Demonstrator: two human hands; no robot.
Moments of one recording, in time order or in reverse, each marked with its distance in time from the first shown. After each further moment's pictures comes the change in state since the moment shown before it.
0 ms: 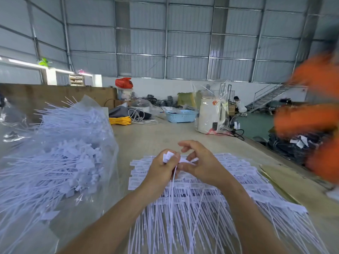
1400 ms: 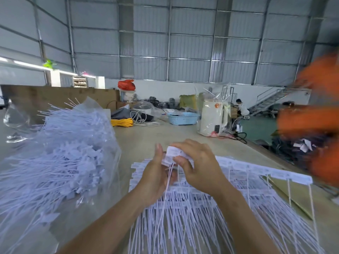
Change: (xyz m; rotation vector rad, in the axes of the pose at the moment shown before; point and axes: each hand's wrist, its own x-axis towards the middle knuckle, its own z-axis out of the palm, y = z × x) left_hand 0.003 0.006 -0.011 -0.436 -0.043 -0.214; right_hand -0.004 -0.031 0.013 -0.355 0.261 -0.423
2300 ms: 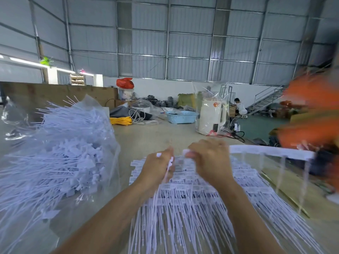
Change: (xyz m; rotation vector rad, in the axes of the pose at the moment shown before) left_hand -0.006 0.015 0.000 0.345 0.133 -0.049; right_hand -0.008 0.031 -0.007 -0.384 0.079 0.099
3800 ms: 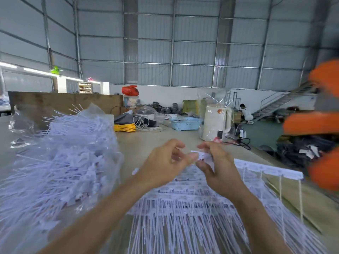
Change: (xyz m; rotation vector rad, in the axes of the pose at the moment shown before) left_hand -0.013 0.045 0.007 0.752 -0.076 0.464; right_hand -0.004 0.011 -0.011 0.403 -0.140 0.159
